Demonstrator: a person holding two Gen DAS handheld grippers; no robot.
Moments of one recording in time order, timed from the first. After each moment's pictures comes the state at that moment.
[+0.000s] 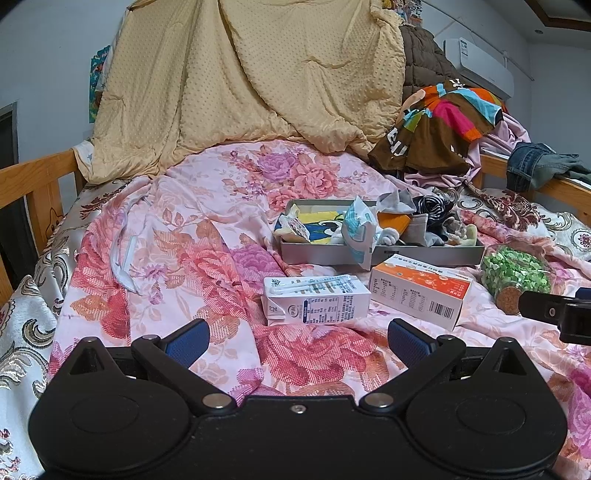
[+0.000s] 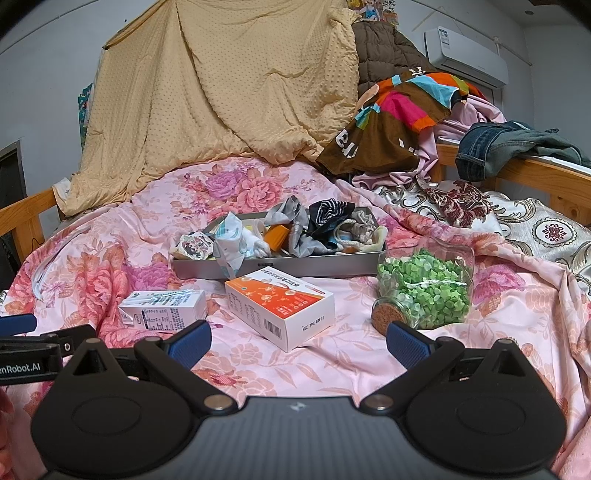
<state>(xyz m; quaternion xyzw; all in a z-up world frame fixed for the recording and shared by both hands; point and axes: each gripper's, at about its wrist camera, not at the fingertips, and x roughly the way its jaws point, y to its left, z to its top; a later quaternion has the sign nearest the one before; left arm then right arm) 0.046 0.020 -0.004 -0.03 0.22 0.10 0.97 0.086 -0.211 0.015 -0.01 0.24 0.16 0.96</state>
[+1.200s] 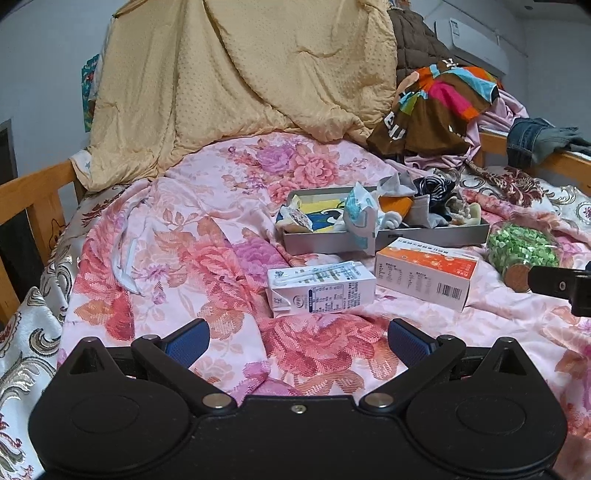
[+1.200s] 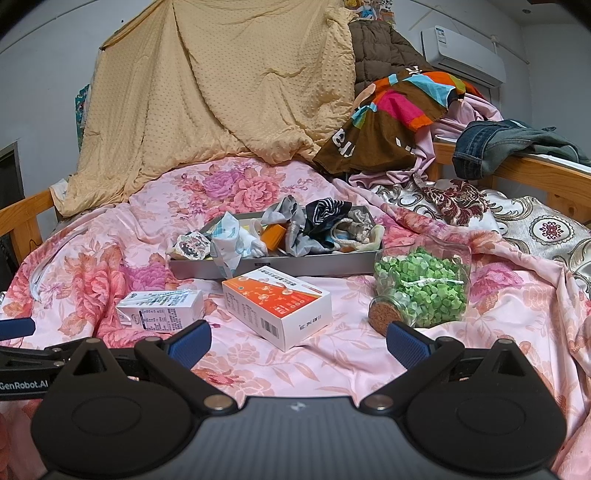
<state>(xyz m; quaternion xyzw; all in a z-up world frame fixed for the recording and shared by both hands) 0.048 0.015 -0.011 0.00 0.24 0.10 0.96 0.087 -0.213 0.015 -0.01 0.24 0.16 0.96</state>
